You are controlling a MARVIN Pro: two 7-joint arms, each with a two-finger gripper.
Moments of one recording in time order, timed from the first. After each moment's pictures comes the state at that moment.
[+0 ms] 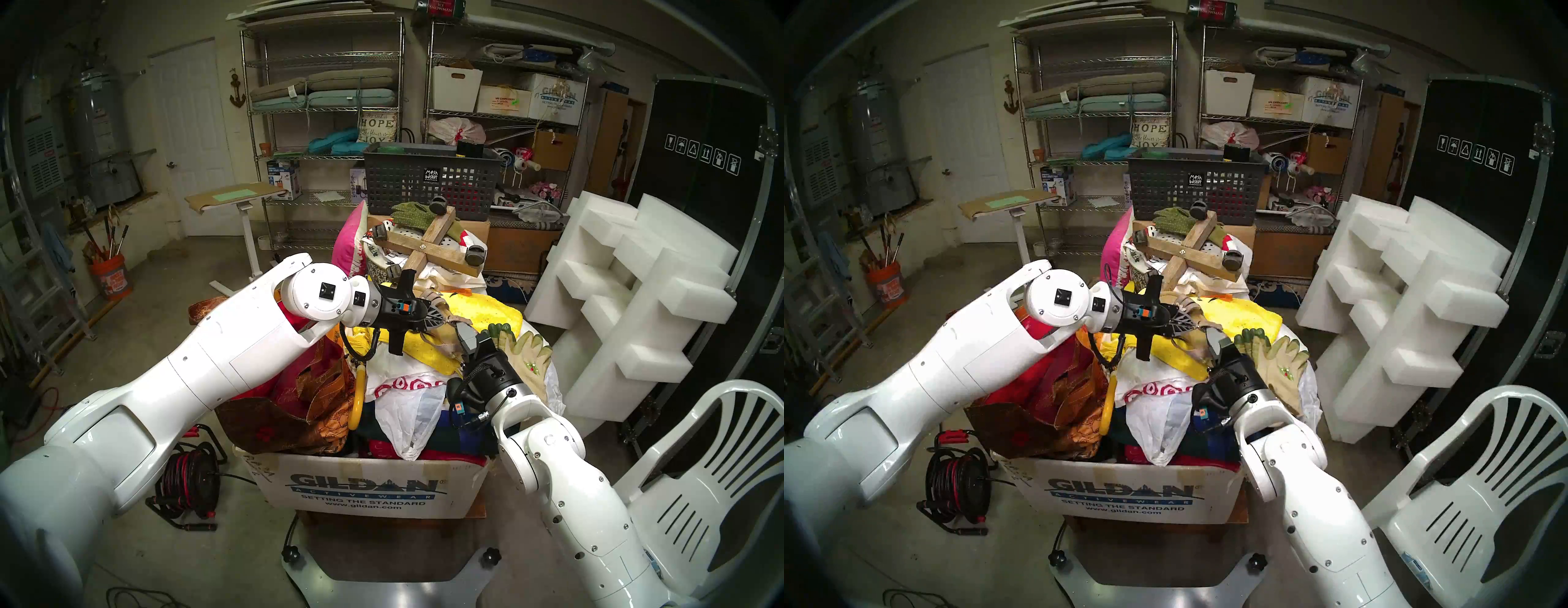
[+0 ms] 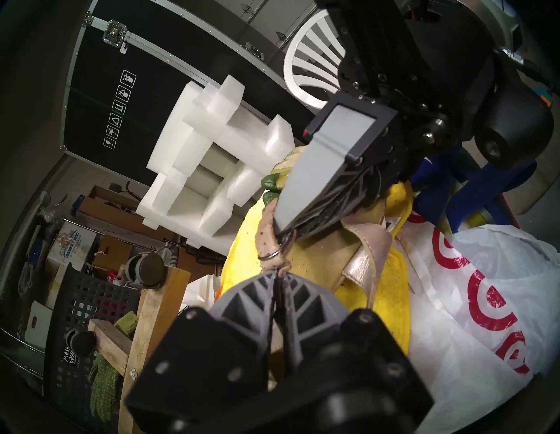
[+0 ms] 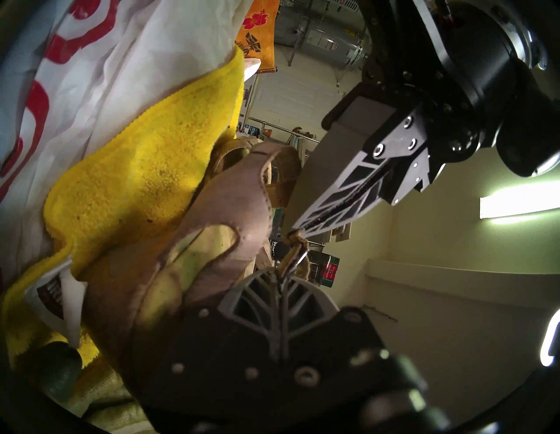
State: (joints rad) left arm 0.73 -1.06 -0.71 -1.51 0.16 -0.07 -0.78; right arm -1.66 -1.25 1.31 -1.85 -1.62 0.00 -0.04
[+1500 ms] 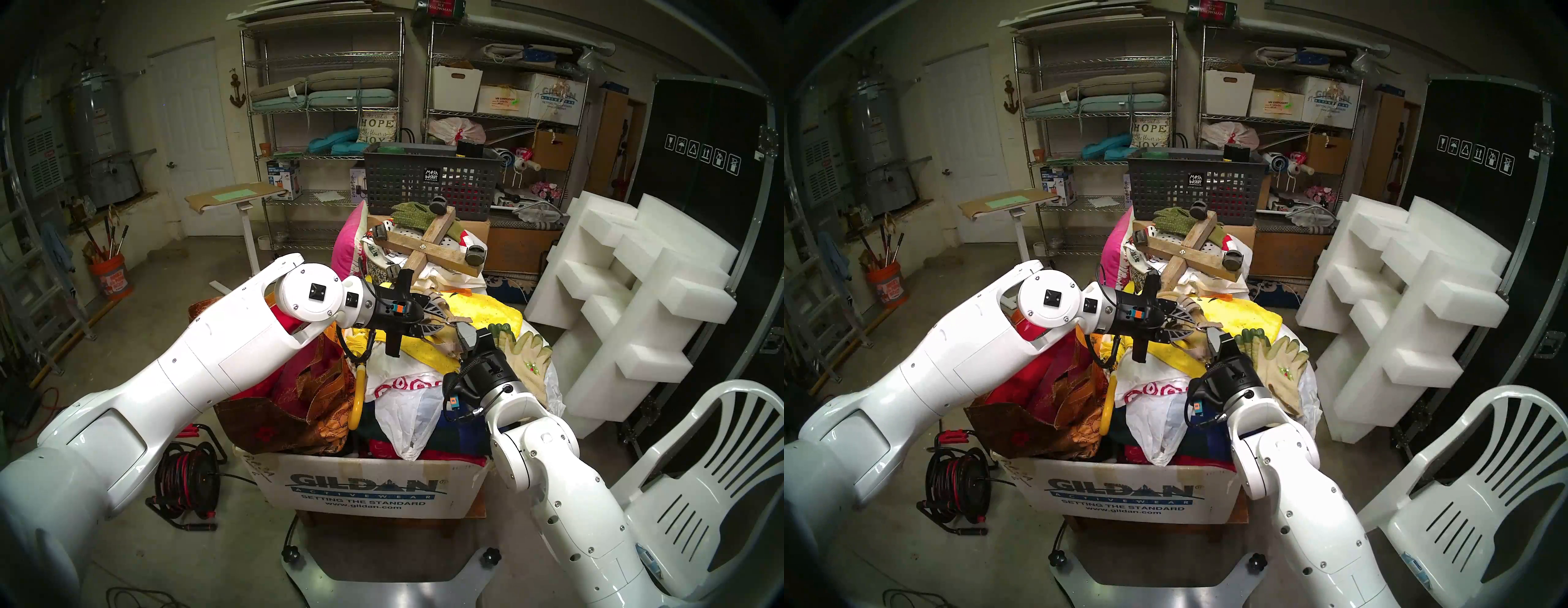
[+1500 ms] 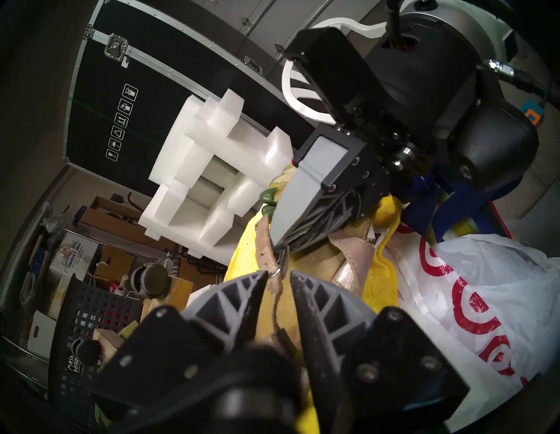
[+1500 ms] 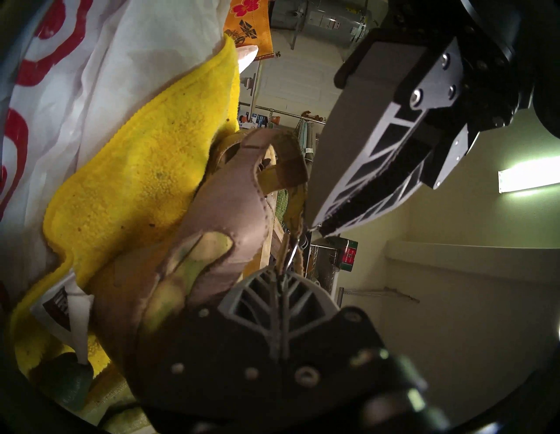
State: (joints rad) left arm 0.75 -1.02 -0.72 -1.55 0.12 -0.11 -0.80; right arm -1.66 -1.29 1.30 -1.87 -1.57 0.07 0.05
